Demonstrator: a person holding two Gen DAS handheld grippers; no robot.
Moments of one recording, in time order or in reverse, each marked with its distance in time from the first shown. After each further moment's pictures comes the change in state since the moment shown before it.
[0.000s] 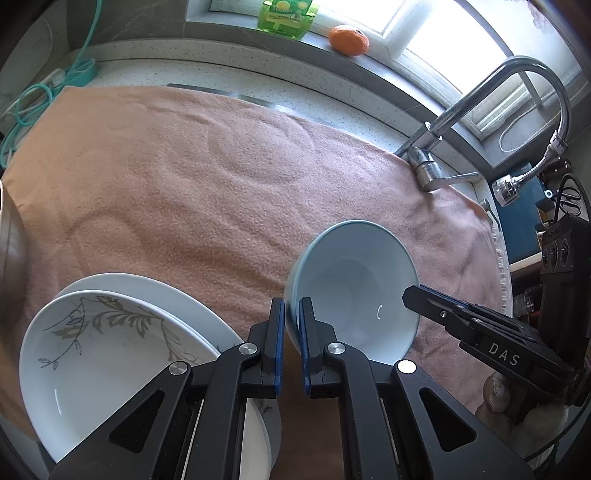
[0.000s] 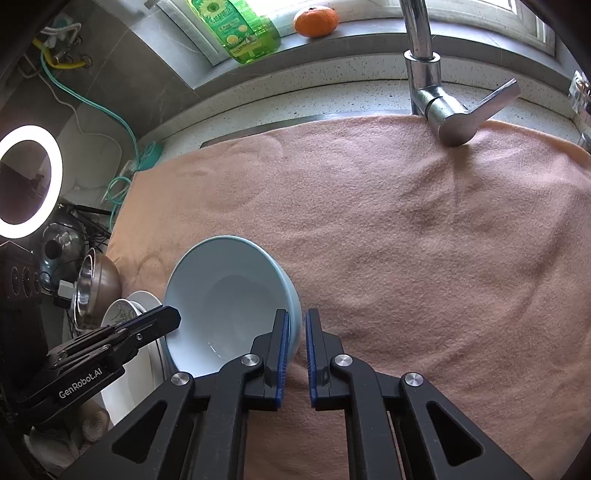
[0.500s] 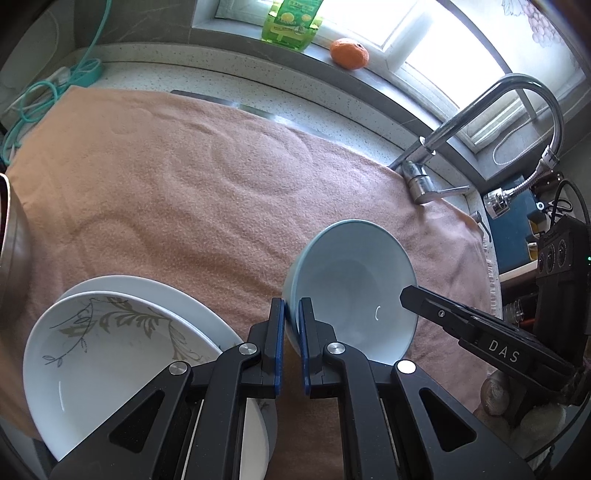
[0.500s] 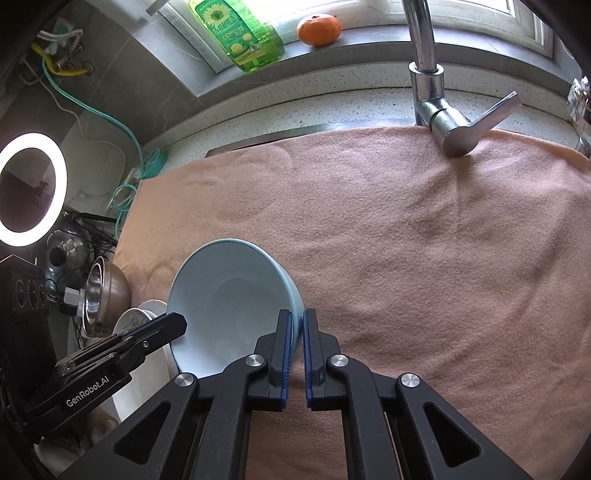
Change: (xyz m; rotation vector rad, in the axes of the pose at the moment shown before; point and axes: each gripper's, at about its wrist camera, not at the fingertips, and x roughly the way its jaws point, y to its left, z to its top) left arm -0.018 0.007 0.002 -0.029 -0.037 -0.033; right arm -0.011 0.012 0.008 0.011 -0.019 0.007
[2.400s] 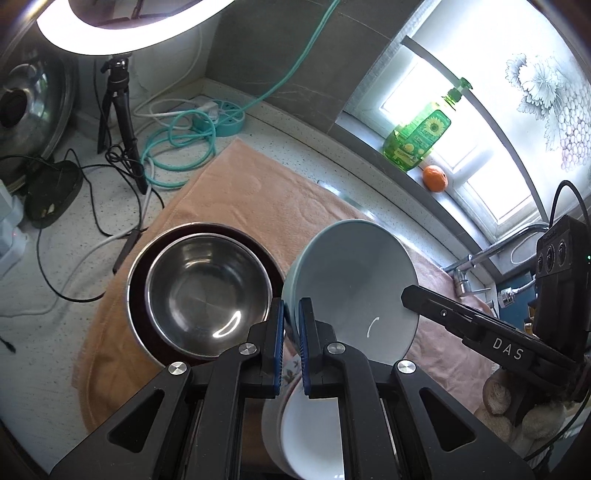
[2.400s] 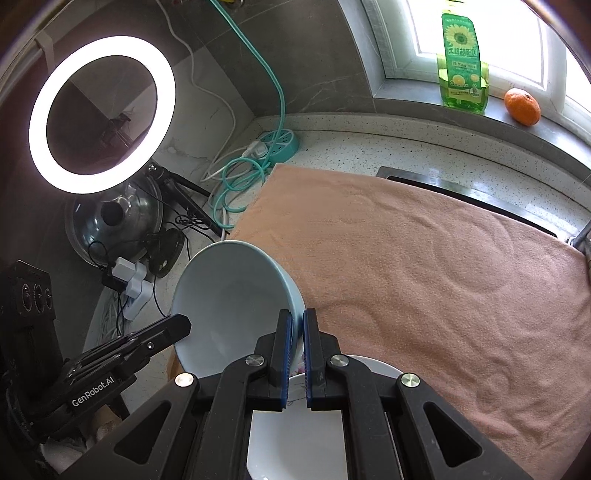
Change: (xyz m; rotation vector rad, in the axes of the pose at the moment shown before) left arm -0.143 0.186 0.015 -0.197 -0.211 0.060; right arm 0.037 0.248 0.024 -0.279 0.003 0.100
